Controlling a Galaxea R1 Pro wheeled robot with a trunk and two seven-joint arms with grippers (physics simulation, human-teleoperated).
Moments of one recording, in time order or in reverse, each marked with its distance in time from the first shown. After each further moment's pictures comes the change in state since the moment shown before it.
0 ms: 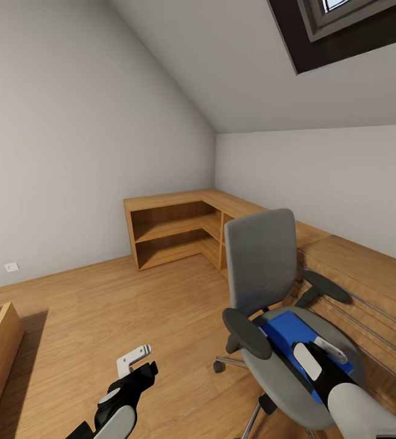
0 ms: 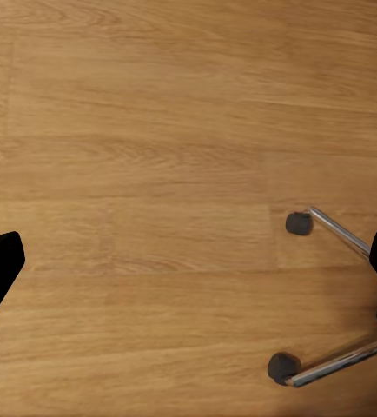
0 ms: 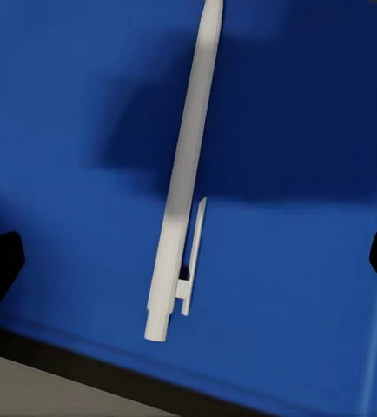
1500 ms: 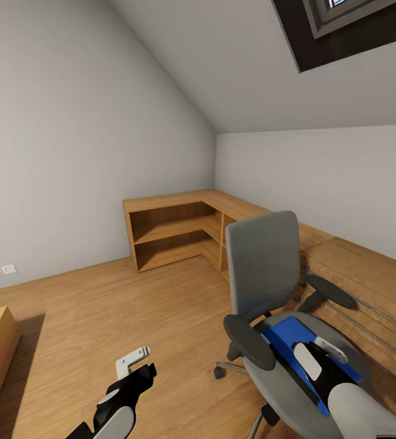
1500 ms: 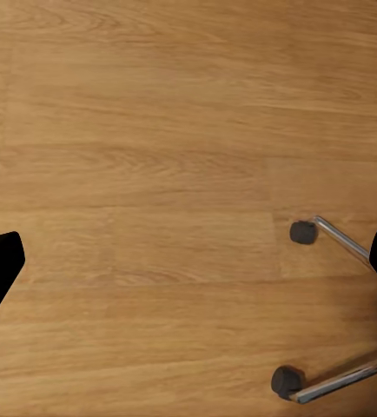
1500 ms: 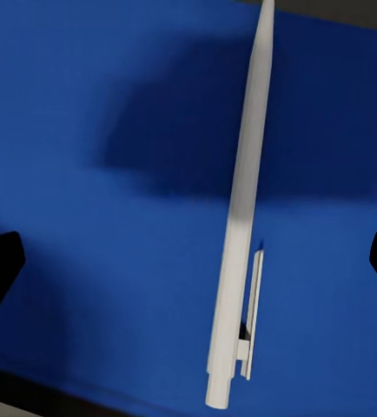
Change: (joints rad) left arm 0.000 0.006 -0.001 0.017 0.003 0.000 -0.008; right arm 0.000 -0.001 -0.001 0.000 0.003 0.000 0.000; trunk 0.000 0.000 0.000
